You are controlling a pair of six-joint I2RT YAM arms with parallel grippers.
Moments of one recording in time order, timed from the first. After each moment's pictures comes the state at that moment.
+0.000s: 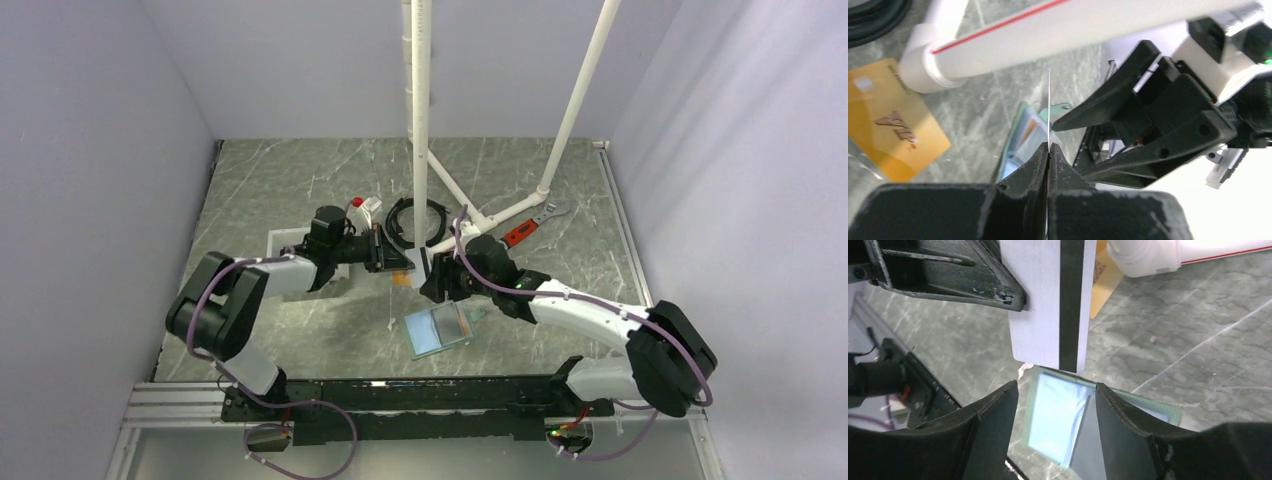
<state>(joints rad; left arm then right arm) -0.42 1.65 0.69 0.53 0.87 -0.78 0.77 1.30 0.64 0.04 -0.11 0.55</state>
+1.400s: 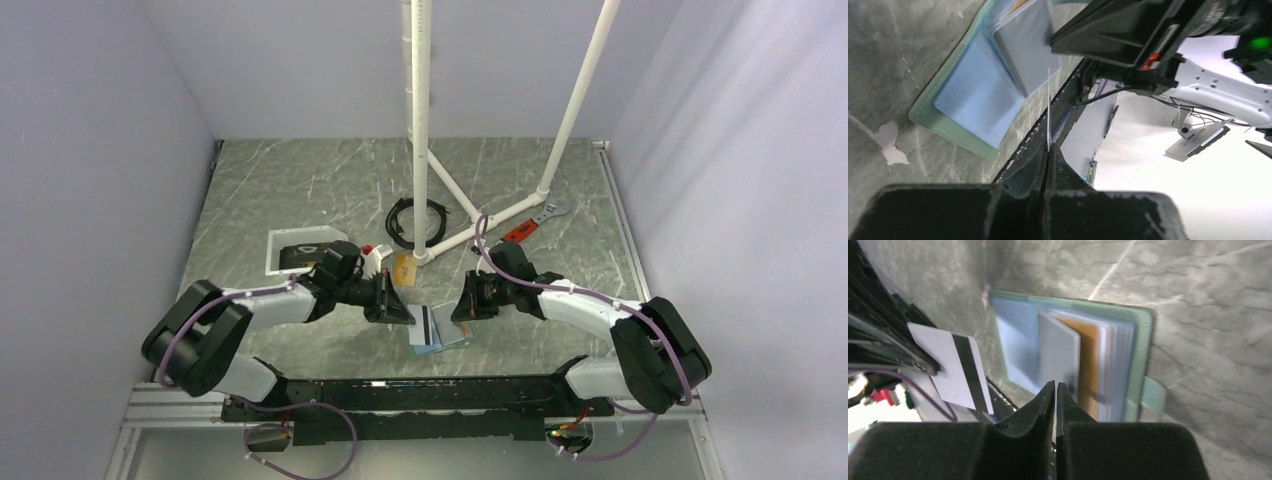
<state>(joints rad) -0.57 1.38 0.50 0.22 0.82 -0.93 0.54 1.30 0.51 -0.11 -0.54 0.59</state>
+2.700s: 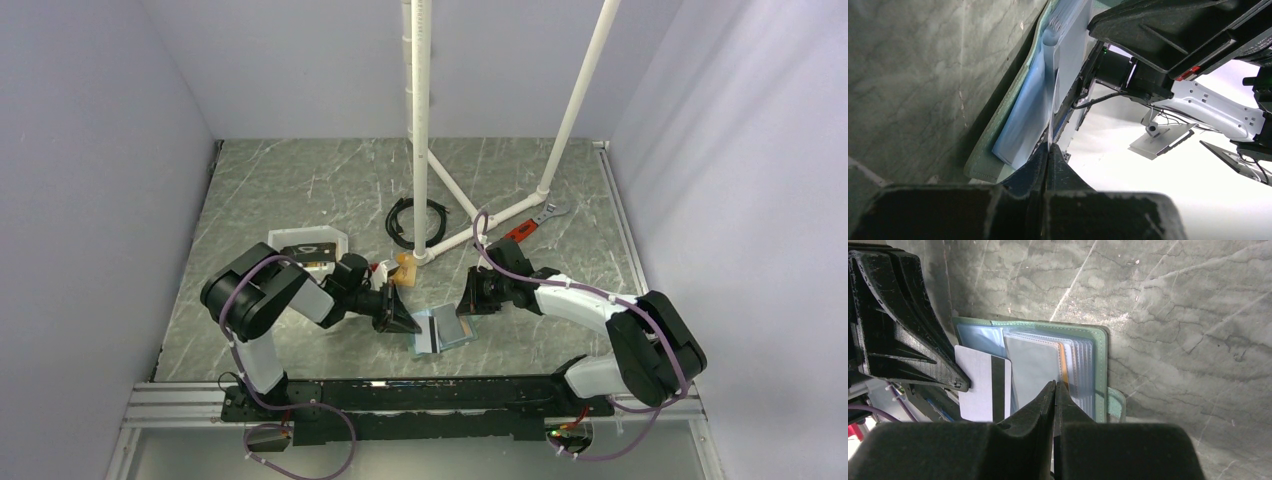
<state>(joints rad) -0.61 1.79 0.45 0.68 0.92 -1.15 0.55 1.35 0.55 -0.16 -0.36 0.57</state>
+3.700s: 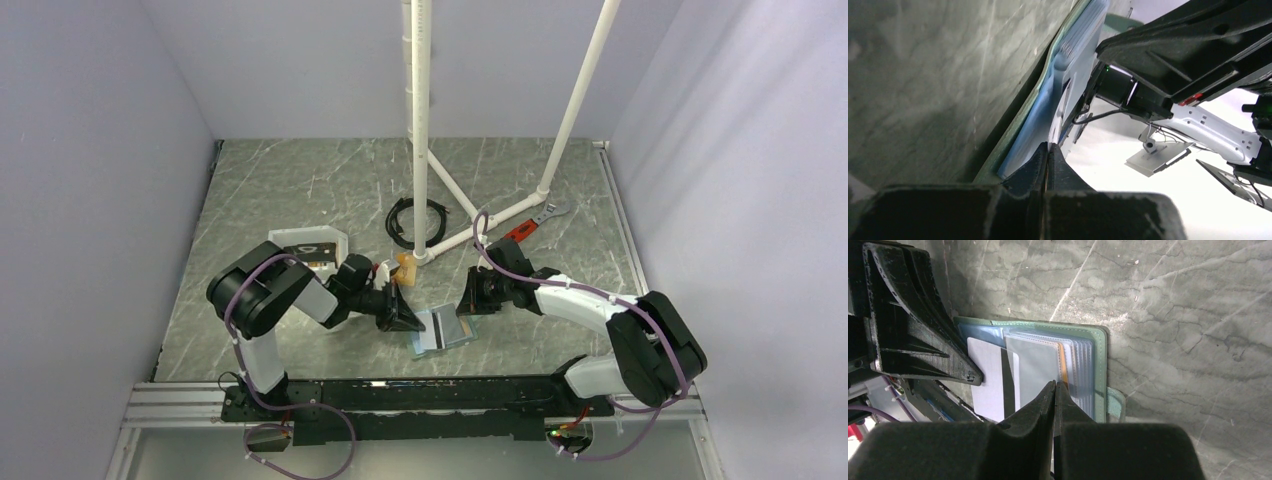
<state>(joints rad) -0.63 1.82 0.45 0.72 0.85 -1.21 0.55 1.34 0.55 -0.16 -0.36 0.57</state>
